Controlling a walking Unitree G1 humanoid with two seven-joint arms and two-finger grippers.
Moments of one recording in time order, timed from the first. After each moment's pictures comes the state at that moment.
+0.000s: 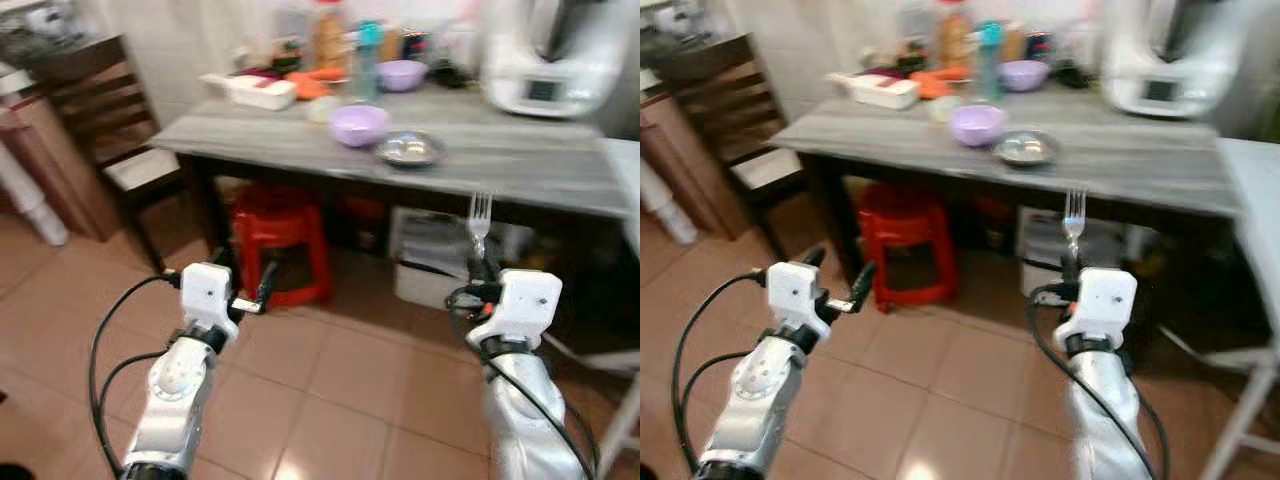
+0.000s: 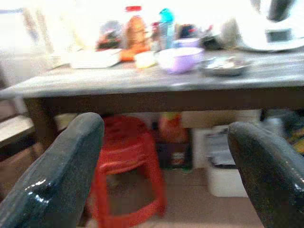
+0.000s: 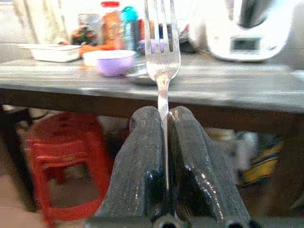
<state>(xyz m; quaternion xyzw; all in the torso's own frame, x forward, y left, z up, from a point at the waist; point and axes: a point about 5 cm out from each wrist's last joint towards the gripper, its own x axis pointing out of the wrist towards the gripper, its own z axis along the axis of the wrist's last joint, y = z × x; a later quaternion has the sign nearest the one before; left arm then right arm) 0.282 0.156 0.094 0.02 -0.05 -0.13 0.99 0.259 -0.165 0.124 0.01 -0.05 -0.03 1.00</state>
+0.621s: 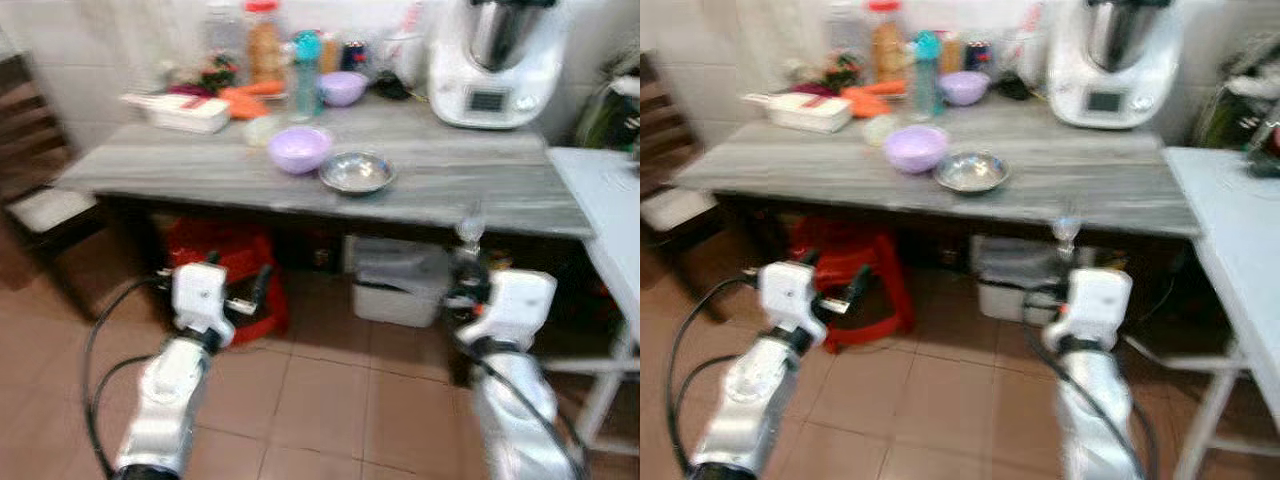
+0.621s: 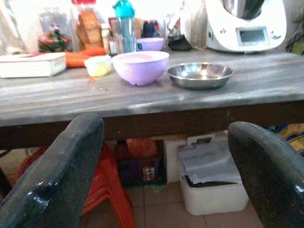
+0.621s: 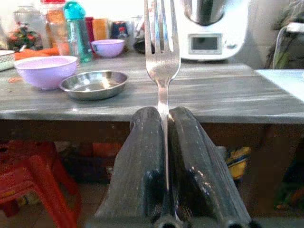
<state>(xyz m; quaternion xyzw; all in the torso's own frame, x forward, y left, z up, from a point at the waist) 0.282 0.157 0.093 0.01 -0.04 -0.13 0.99 0.260 -0.162 0.123 0.01 -0.05 -0.03 1.00</state>
